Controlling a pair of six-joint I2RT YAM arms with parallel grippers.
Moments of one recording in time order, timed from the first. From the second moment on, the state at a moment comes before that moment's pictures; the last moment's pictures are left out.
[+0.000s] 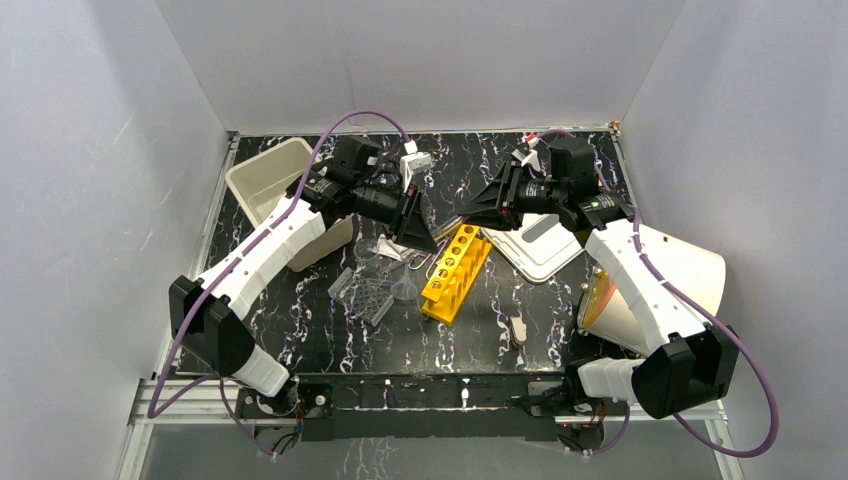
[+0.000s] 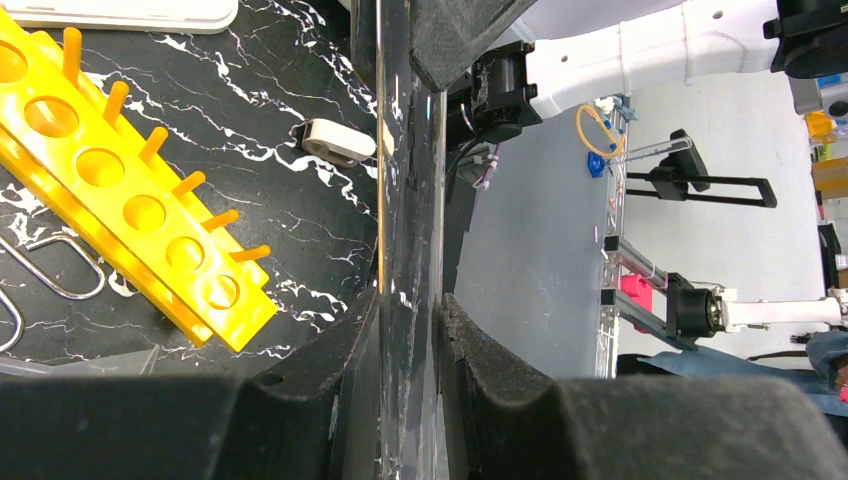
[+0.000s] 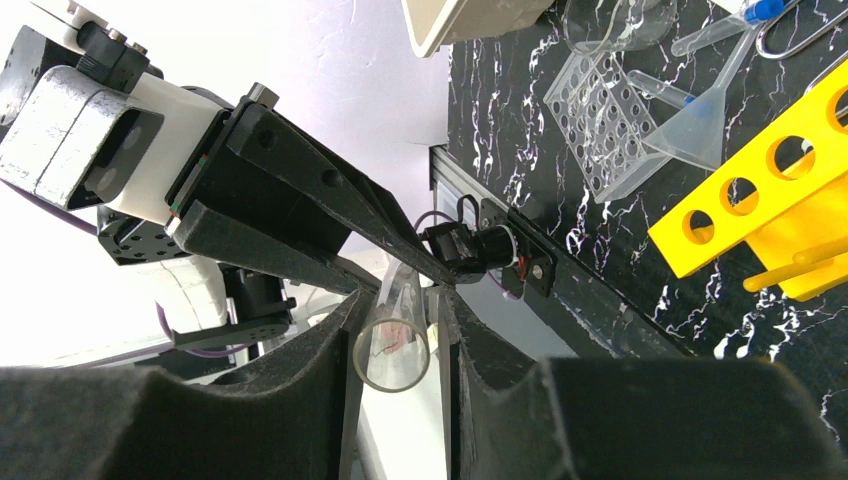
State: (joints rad) left arm -0.58 1.53 1.48 -0.72 0.98 -0.11; right arm 0.34 1.26 1.21 -0.49 -0.87 1.02
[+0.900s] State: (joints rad) left arm -0.58 1.53 1.50 -0.73 0.98 -0.10; right arm 0.34 1.29 1.24 -0.44 -0.91 1.00
